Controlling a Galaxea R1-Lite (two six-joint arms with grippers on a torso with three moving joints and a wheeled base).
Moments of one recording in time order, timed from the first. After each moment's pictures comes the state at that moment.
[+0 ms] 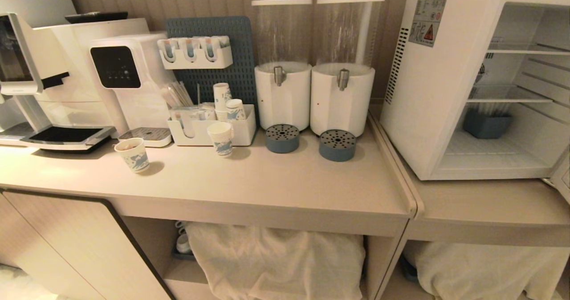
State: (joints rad) left arm 0.00 0.00 0.00 0.00 -0.01 0.02; right arm -0.01 0.00 0.00 -0.03 0.01 -0.04
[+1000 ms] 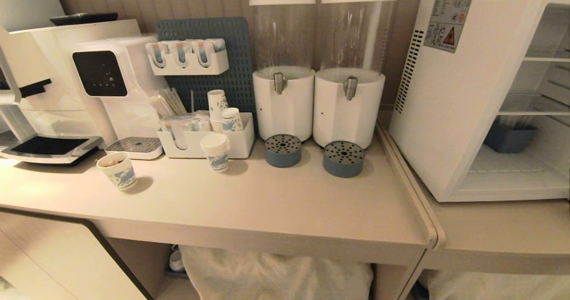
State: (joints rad) left arm 0.00 0.00 0.00 0.00 -0.01 0.01; right arm -0.01 0.00 0.00 -0.03 0.01 -0.04
